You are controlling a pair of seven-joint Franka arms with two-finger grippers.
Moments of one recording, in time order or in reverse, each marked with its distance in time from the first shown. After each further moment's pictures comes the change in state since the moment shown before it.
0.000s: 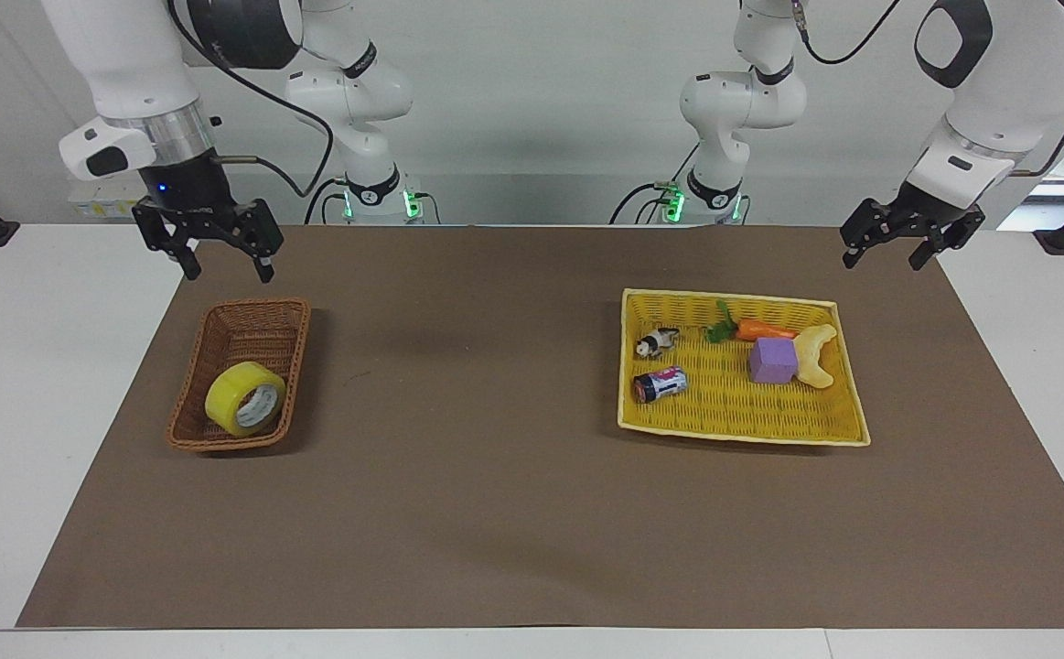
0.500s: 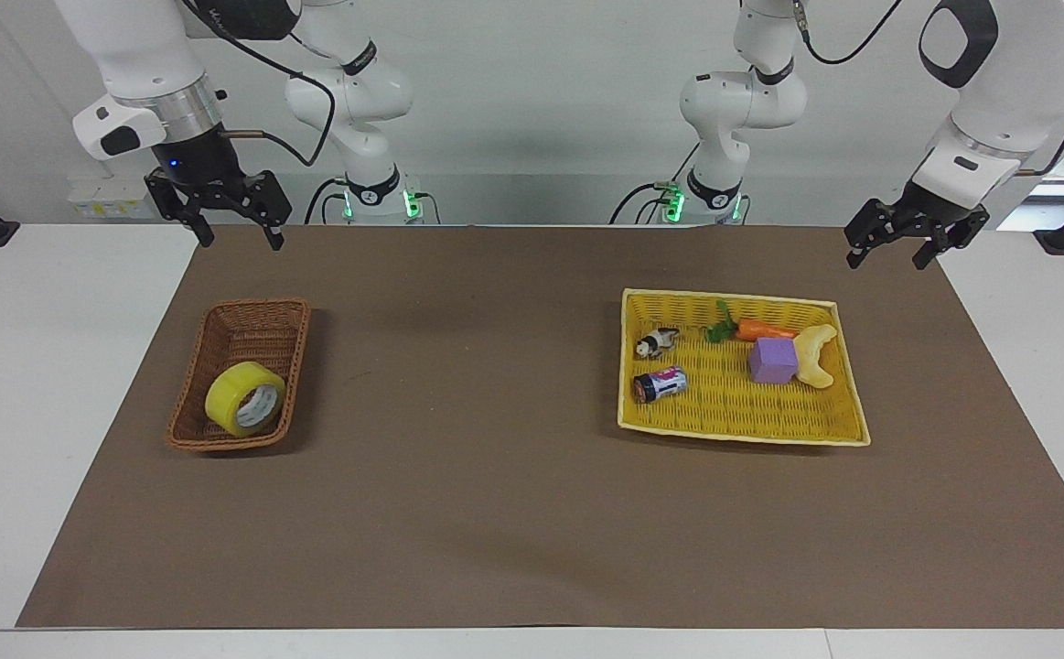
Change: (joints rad) left arm 0.000 0.000 0.002 0.000 0.000 -0.001 0.000; right arm 0.001 -0.029 0.010 -0.040 0.000 -0.088 0.018
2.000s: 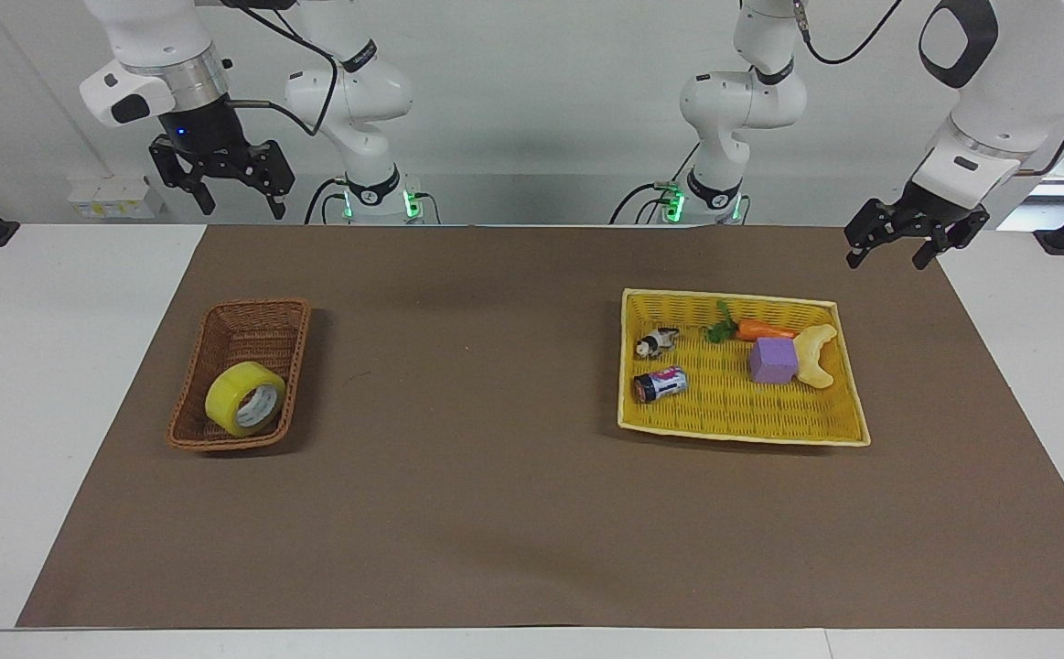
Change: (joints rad) left arm 0.000 0.000 0.000 0.000 0.000 -0.001 0.000; right arm 0.004 -0.069 0.014 -0.021 -0.046 -0.099 -0.001
